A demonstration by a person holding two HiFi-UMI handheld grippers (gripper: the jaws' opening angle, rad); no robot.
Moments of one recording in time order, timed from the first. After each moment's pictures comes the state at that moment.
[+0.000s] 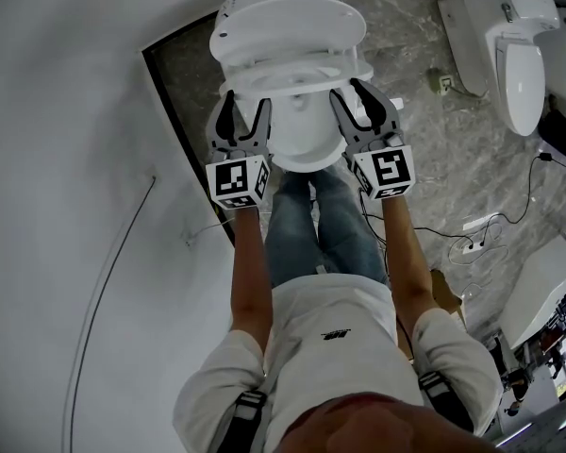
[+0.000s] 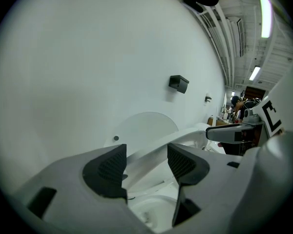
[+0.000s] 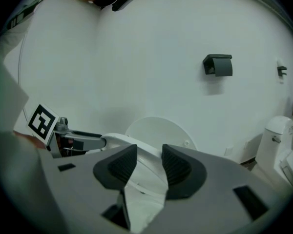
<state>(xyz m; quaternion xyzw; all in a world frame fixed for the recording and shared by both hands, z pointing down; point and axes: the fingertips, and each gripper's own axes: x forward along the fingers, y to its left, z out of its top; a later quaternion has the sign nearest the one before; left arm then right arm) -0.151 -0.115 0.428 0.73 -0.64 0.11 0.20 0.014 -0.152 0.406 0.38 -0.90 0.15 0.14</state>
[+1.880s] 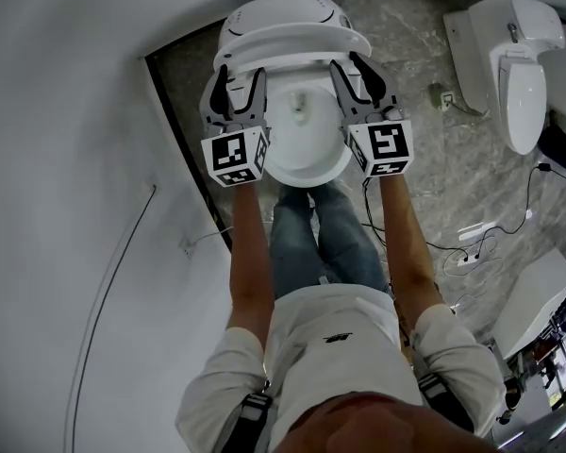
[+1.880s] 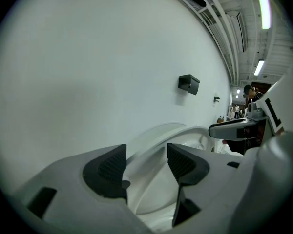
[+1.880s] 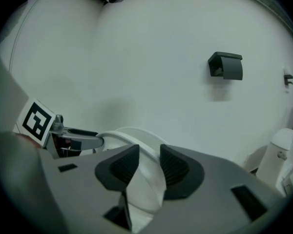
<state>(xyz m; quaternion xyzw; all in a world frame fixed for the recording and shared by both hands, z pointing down) -0.182 -0.205 0.427 0.71 -0.67 0.10 0.16 -0.015 -0.247 0.404 0.39 -0.90 0.11 0.15</state>
